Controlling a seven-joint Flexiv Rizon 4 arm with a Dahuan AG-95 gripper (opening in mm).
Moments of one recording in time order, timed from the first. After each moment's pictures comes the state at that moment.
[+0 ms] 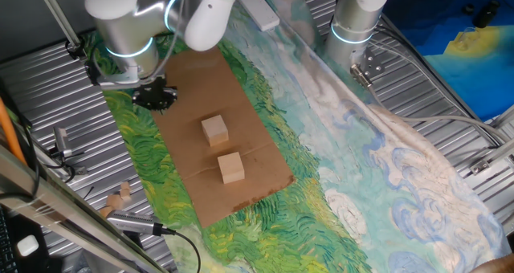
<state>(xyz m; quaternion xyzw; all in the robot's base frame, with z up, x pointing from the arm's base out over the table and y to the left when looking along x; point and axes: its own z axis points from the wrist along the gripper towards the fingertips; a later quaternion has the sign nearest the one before) 0.607 -0.053 0.058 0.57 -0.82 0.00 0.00</state>
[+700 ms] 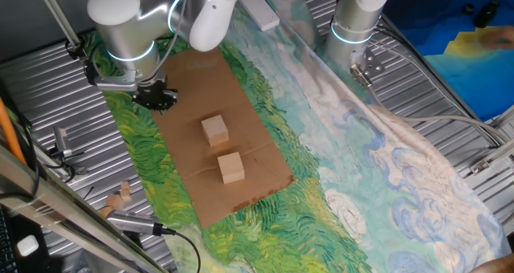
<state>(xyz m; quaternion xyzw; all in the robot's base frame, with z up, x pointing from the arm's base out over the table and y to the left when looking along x) 0.606 -0.052 0.062 0.51 -0.86 0.01 0.02</state>
